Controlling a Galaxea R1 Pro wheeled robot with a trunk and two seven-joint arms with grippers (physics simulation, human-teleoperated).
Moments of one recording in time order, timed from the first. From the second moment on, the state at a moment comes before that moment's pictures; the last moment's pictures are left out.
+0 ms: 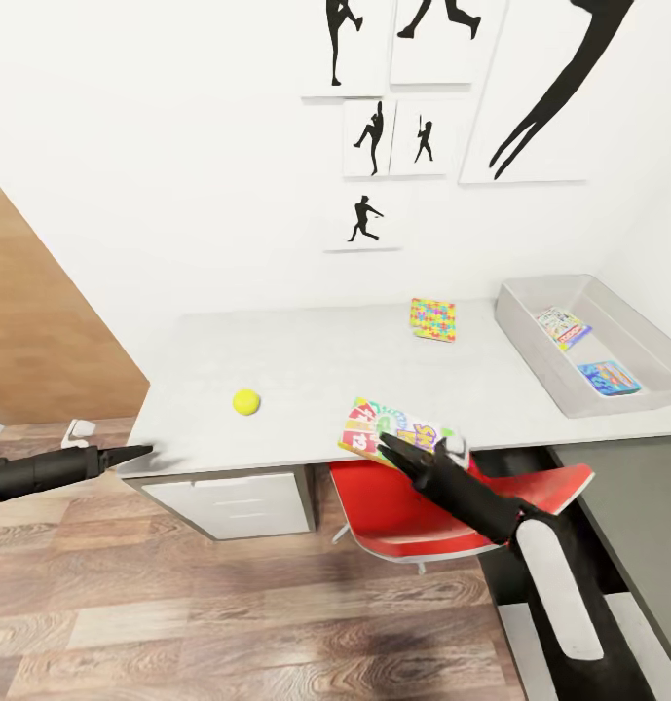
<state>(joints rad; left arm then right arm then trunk) -0.81 0.41 0.59 -0.83 -0.36 0.61 -1.56 -0.35 0.00 -0.04 -1.61 -0.98 0.87 0.63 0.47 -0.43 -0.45</state>
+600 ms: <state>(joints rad) -0.81 0.41 0.58 -0.83 -0.36 0.62 -1.56 -0.11 -0.14 -0.10 -1.61 -0.98 0.49 1.04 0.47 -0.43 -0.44</state>
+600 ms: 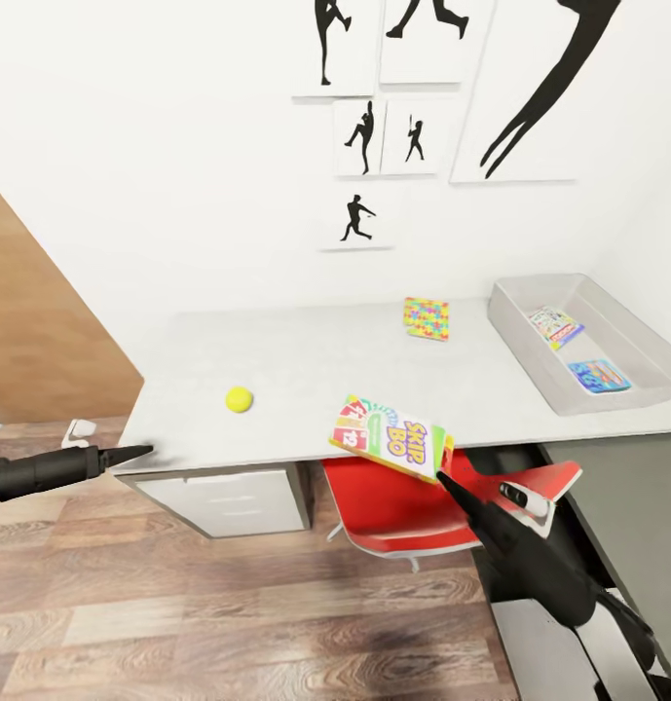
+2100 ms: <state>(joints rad) -0.81 0.16 0.58 -0.83 -0.37 1.02 -1.40 -0.11 -0.13 -0.47 -1.58 -0.98 0.71 1.00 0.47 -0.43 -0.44</state>
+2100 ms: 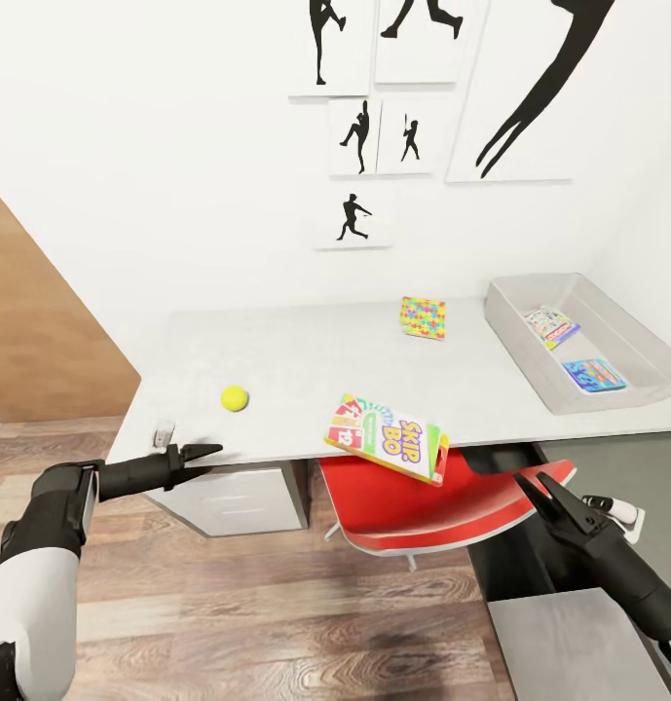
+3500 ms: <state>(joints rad) -0.81 0.17 0.58 -0.83 -0.37 1.02 -1.40 -0.10 -0.13 -0.46 -1.59 -0.96 0.64 1.12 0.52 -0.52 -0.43</state>
